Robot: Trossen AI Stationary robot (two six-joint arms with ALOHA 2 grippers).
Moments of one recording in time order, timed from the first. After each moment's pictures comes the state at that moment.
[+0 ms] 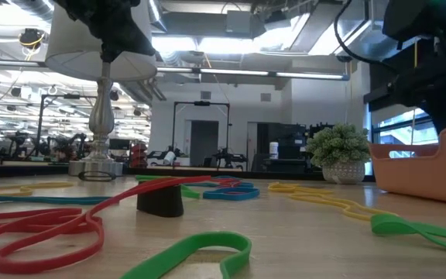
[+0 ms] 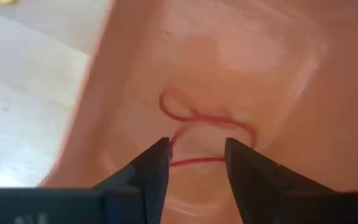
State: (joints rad) left arm 0.04 0.91 0.74 -0.36 -0.17 -0.28; right arm 0.25 1.10 0.63 -1.01 0.04 1.41
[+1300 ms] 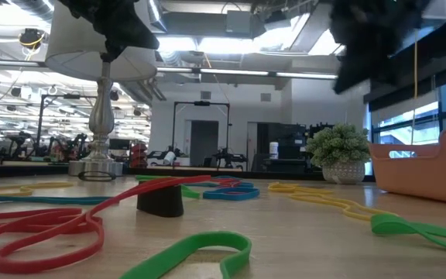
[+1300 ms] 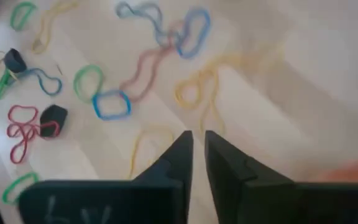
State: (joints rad) left arm 0.04 0.91 0.74 -0.31 -0.16 -0.28; right arm 0.17 1.18 0.88 -0.63 0.28 0.88
